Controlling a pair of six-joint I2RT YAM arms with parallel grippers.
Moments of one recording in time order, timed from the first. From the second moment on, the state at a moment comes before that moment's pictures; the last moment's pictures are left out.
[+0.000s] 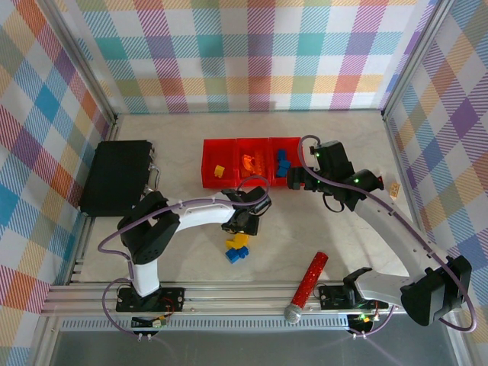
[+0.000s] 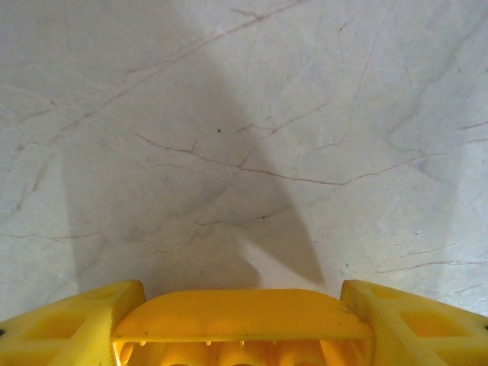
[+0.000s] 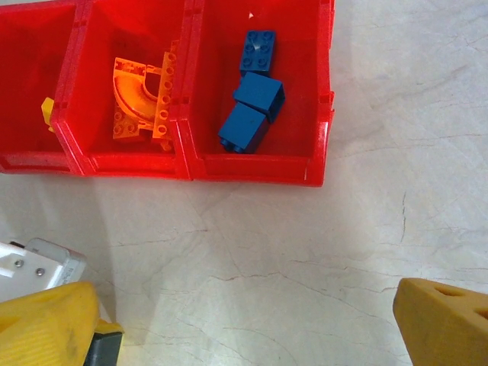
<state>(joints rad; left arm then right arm) -0.93 1.84 1.17 -0.71 -0.17 -0.75 0.47 1.18 1.10 -0.76 0.07 0.38</state>
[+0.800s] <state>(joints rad) -0.58 1.76 1.54 -0.71 -0.30 -0.54 0.45 1.14 1.04 -0.75 0.13 0.38</state>
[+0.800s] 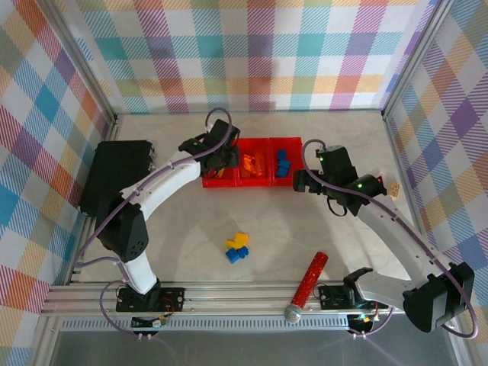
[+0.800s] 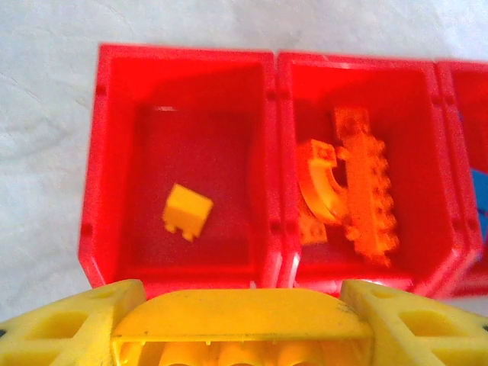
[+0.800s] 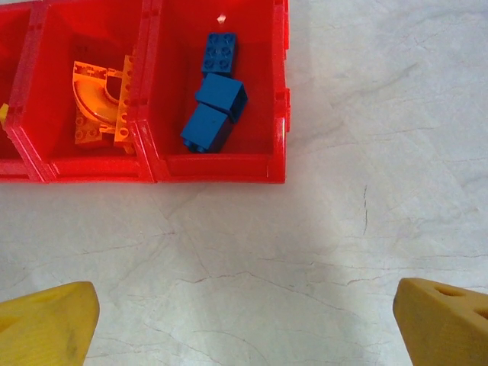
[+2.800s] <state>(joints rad) -0.81 1.33 1.11 -0.68 -0.21 -0.44 0.45 1.06 0.96 -0.82 -0.02 0.46</state>
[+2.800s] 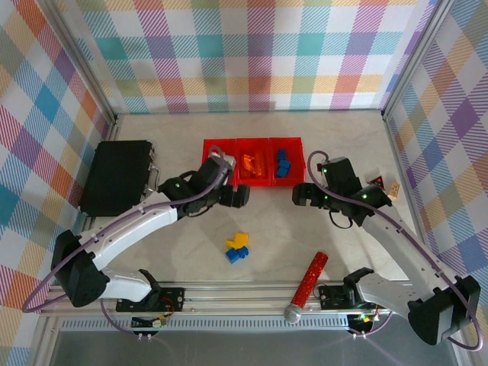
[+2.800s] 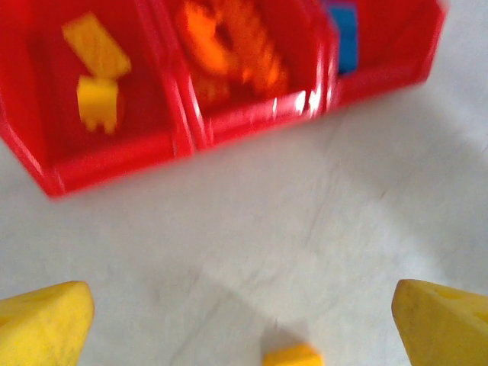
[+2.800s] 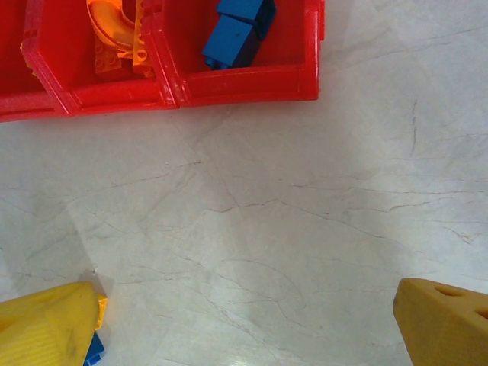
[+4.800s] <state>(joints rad) -0.96 1.69 1.16 -0.75 -0.25 -0.70 0.45 1.05 0.90 -0.78 -0.03 0.49</state>
